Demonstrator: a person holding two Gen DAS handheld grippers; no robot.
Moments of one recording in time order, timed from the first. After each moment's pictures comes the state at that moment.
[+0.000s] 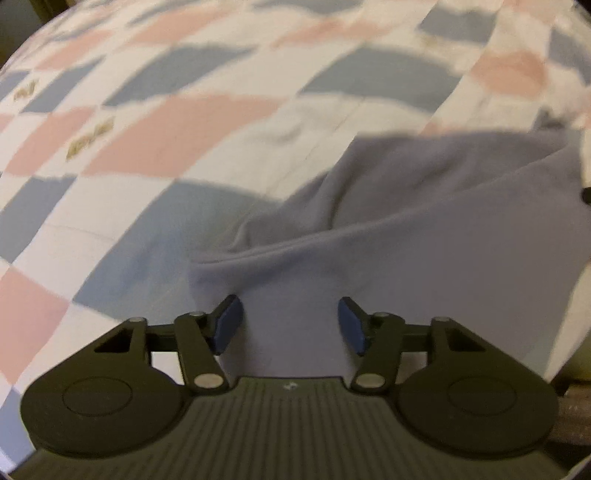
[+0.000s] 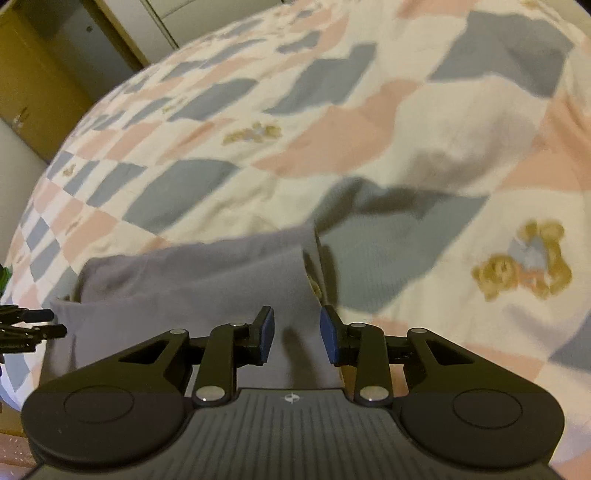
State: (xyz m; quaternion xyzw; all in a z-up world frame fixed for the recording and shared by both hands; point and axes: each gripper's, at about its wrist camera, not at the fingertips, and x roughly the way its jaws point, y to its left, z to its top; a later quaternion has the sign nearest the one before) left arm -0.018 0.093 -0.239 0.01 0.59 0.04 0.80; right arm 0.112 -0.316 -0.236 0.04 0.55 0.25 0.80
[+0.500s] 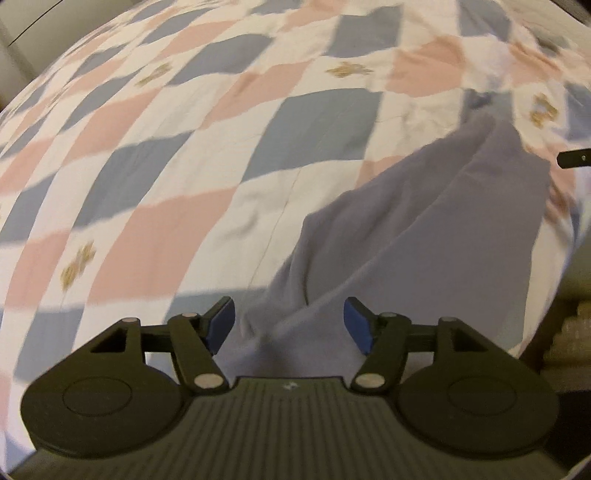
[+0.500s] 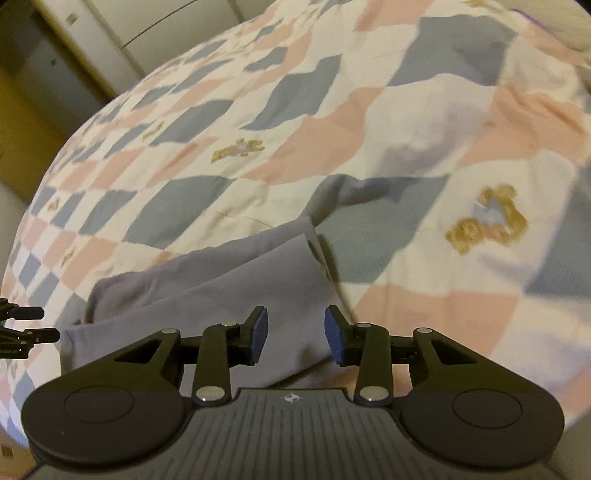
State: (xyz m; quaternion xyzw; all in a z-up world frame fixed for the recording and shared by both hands) left arm 0.019 0.084 -0.178 0.13 0.56 -0.11 0.81; right arm 0.066 -0.315 -0.190 0.09 0.53 0.17 0.83
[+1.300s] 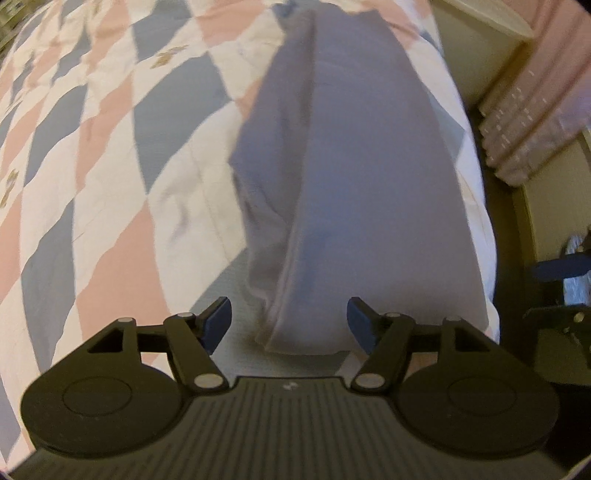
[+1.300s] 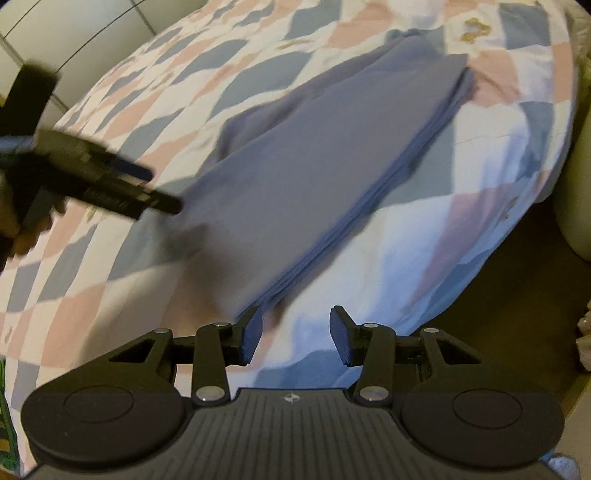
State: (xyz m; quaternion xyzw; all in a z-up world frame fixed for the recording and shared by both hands) left arm -0.002 0.137 -0.213 0.32 0.50 -0.41 0.69; right arm -0.198 -0.015 -0.194 0.17 0.54 0.00 0.83
